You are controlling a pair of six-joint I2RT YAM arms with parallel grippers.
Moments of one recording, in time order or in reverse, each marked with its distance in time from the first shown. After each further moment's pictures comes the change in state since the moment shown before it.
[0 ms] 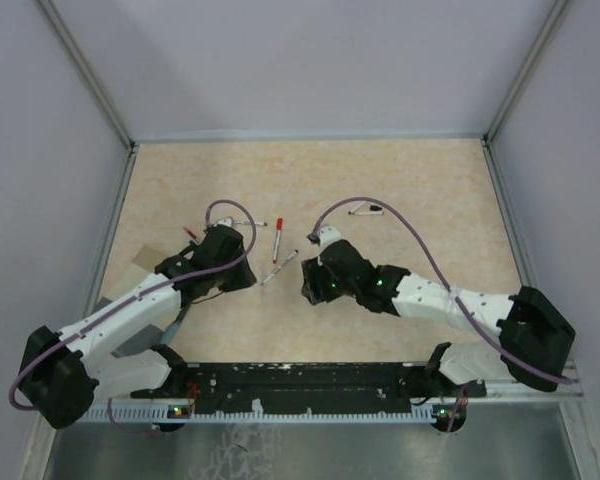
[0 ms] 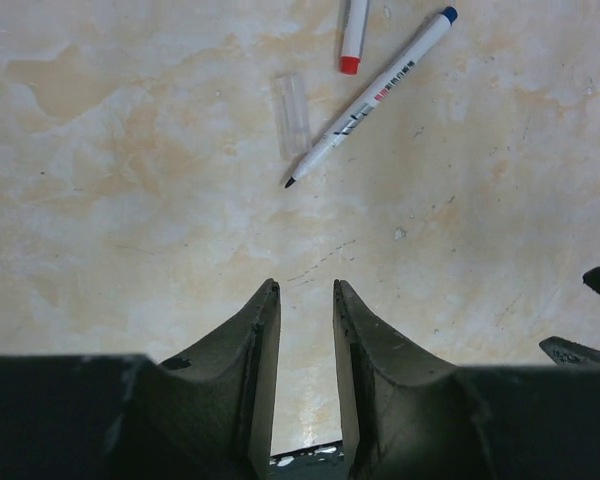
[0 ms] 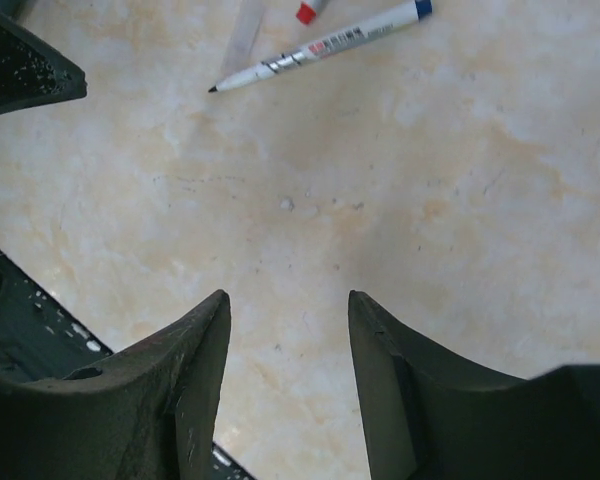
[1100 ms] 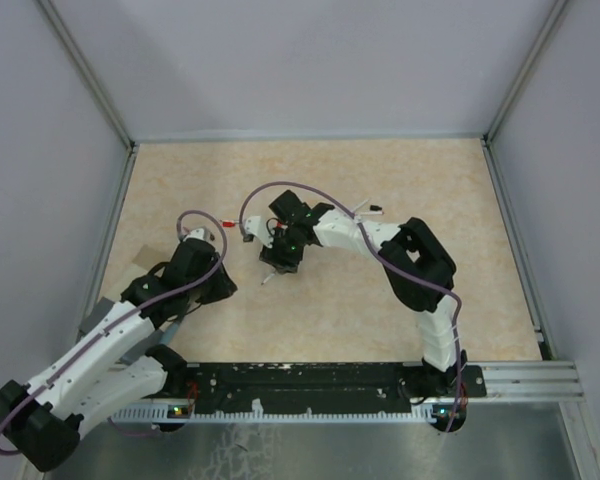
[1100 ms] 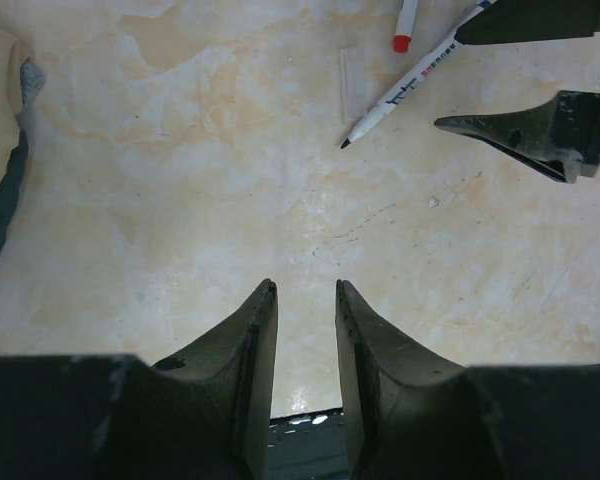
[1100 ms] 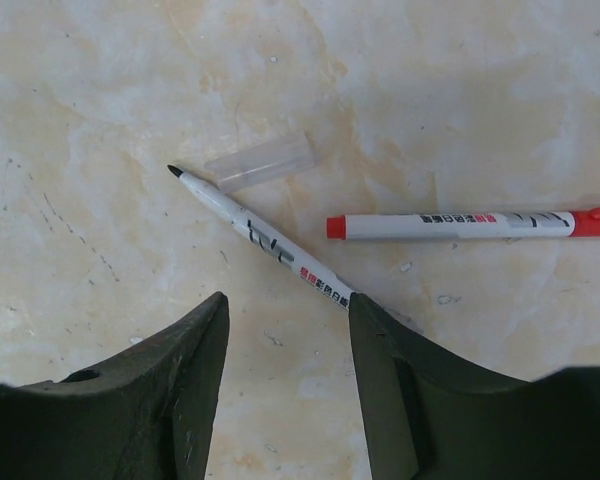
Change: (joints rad) left arm 0.068 -0.267 -0.069 -0.158 -0.002 0.014; right arm -0.162 0.779 0.778 -0.343 -0.456 -1.083
